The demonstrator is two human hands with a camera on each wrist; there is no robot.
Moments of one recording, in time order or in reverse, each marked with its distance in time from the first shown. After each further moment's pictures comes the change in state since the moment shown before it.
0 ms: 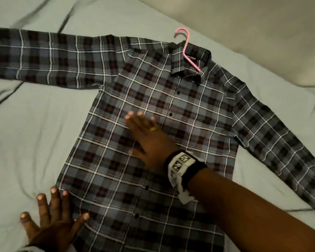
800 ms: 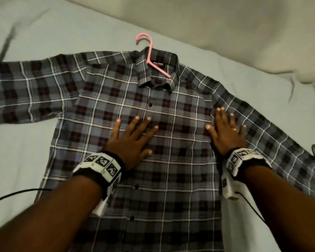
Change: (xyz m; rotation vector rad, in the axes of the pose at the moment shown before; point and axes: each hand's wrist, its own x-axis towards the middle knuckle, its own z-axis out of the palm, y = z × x) left_hand 0.240 0.254 -0.157 0.078 -0.370 0.833; right_hand -0.142 0.202 -0.038 0.002 0.052 1.036
